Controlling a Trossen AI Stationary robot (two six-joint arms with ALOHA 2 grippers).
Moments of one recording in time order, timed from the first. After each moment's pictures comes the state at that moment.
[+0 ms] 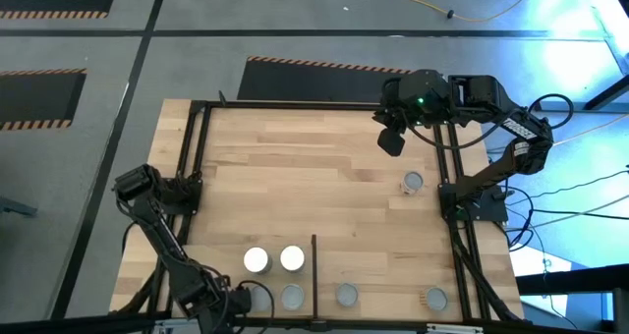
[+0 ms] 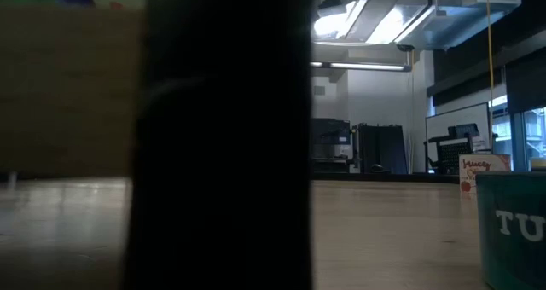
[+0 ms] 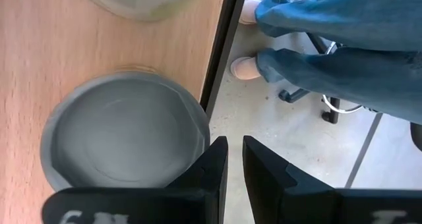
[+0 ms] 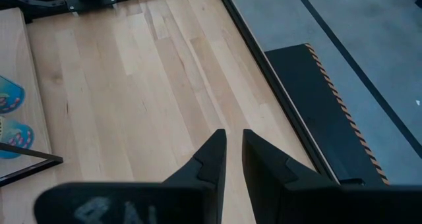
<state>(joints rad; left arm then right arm) -0.98 1.82 1.32 -0.62 0.04 -1.33 -0.14 1.49 2.02 -1.34 0.25 0.12</state>
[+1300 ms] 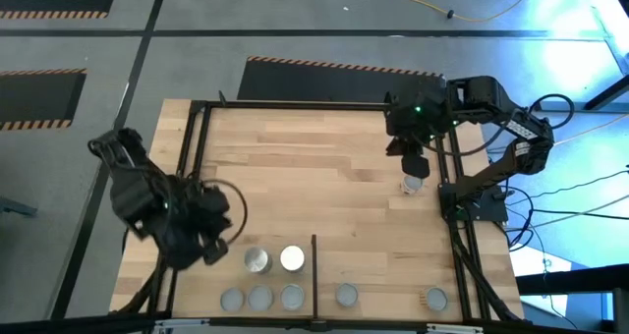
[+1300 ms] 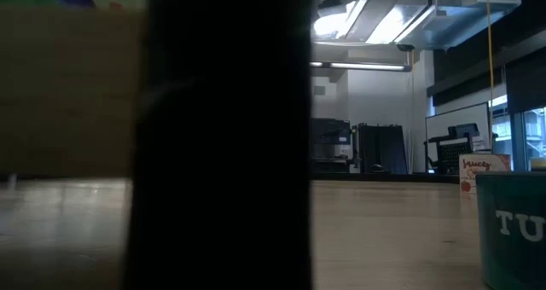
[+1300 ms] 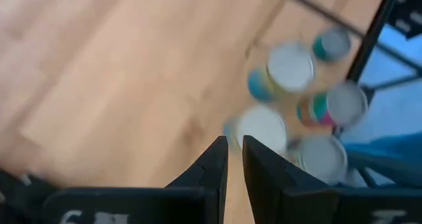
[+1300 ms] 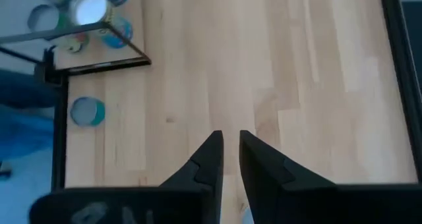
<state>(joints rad) -0.82 1.46 1.78 -1.57 -0.47 -1.35 -0.14 1.48 2.00 -1.57 -0.14 -0.01</state>
